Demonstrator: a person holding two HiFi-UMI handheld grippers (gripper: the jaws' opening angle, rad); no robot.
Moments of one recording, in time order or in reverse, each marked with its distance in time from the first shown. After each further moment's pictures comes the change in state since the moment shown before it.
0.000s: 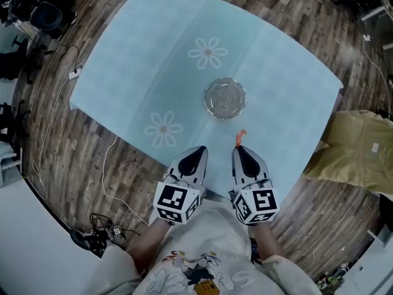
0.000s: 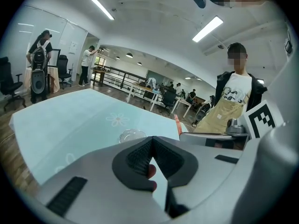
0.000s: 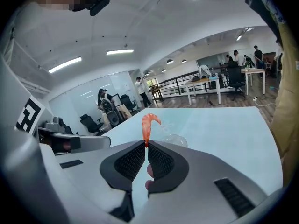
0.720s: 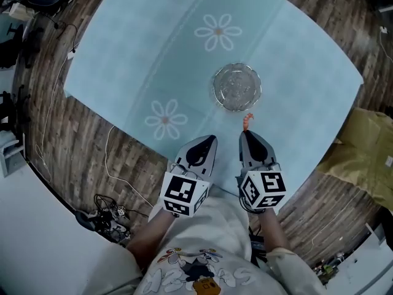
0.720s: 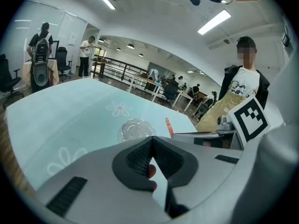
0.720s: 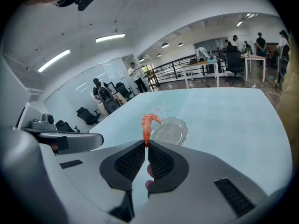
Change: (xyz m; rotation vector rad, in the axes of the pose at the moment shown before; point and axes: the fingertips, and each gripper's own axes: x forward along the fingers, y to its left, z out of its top) left arm 0.051 0.030 -0.037 -0.025 0.103 0.001; right arm 0.071 -0.035 -0.051 0.073 0.192 -0.012
